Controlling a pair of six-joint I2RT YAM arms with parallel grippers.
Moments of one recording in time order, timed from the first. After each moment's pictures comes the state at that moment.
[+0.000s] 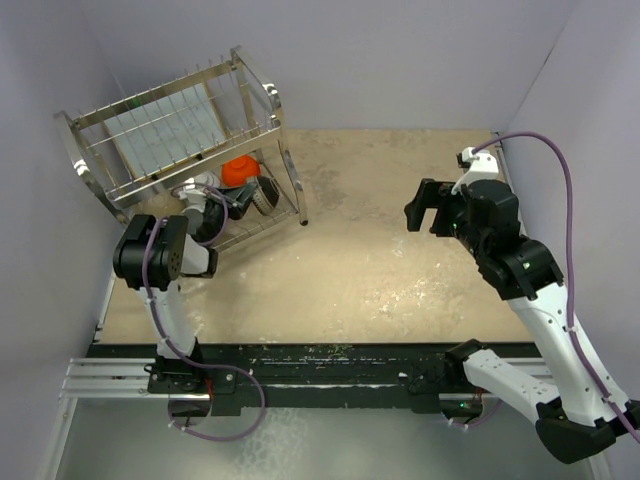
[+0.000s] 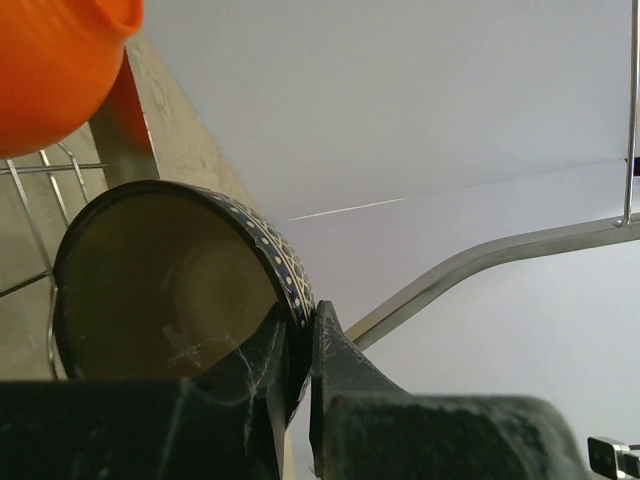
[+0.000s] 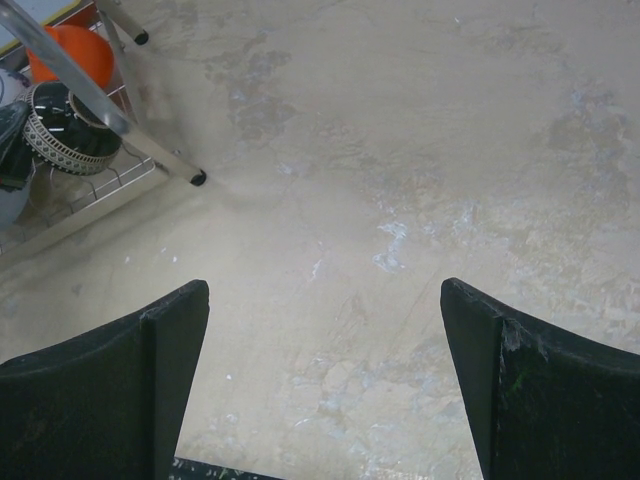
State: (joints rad) left arm -0.03 1.98 0.62 1.52 0.39 -1.46; right arm 0.42 0.92 1.22 -0.74 0.22 0.32
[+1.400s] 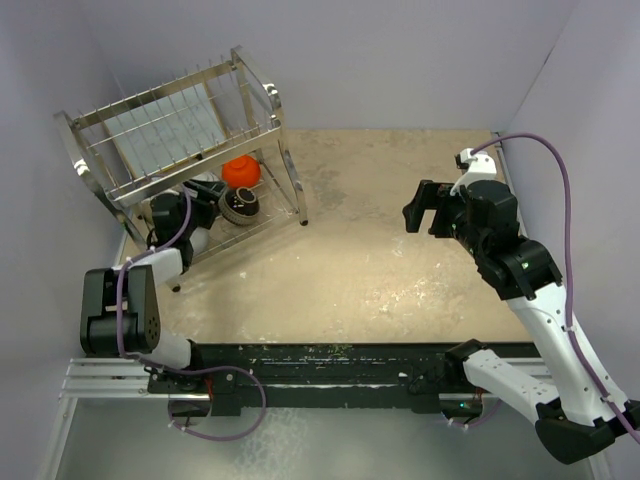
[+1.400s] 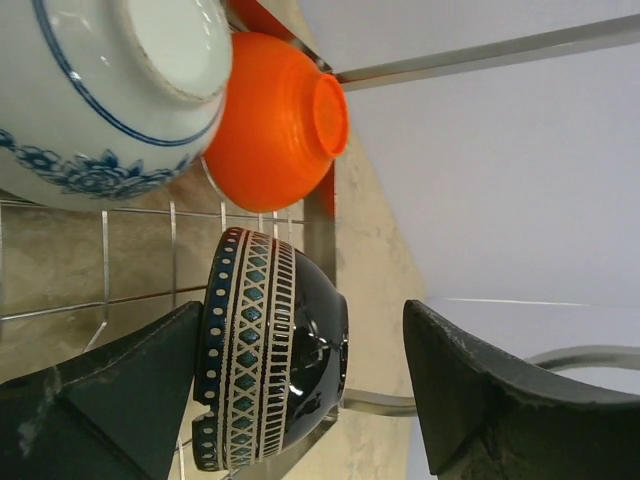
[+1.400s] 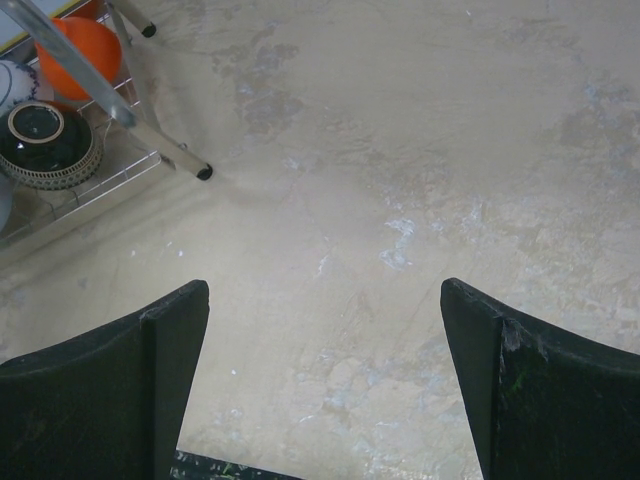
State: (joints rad) left arm 0.10 1.50 0.59 0.68 0.23 -1.16; right arm 0.42 0.91 1.20 -0.74 0.19 0.32
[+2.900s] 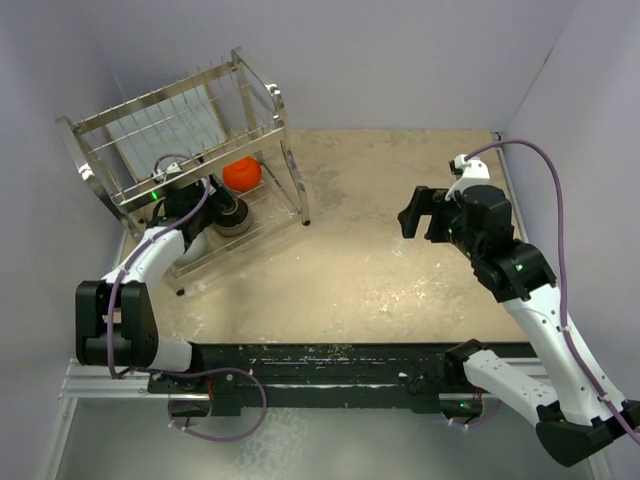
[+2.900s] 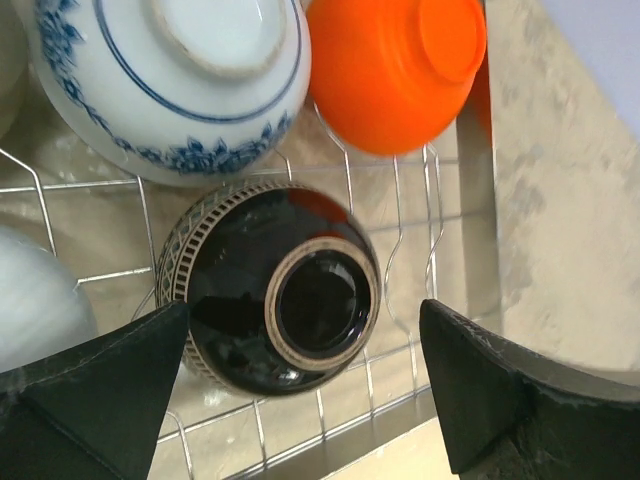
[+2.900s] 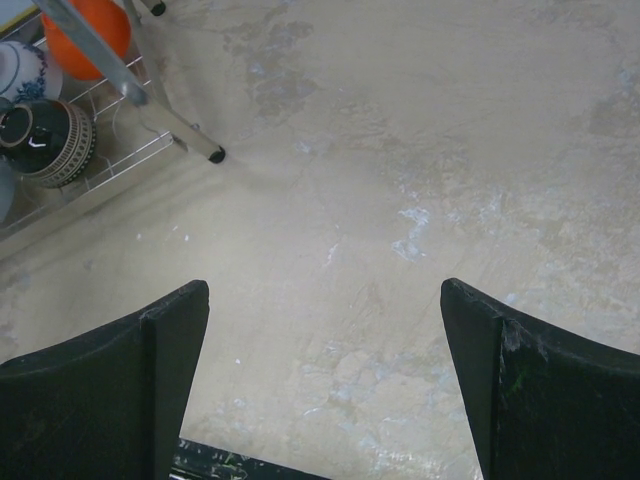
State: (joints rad) left arm -0.01 1.41 0.88 -0.05 0.01 -0.73; right arm 0.42 0.90 1.14 -0.71 0.15 0.33
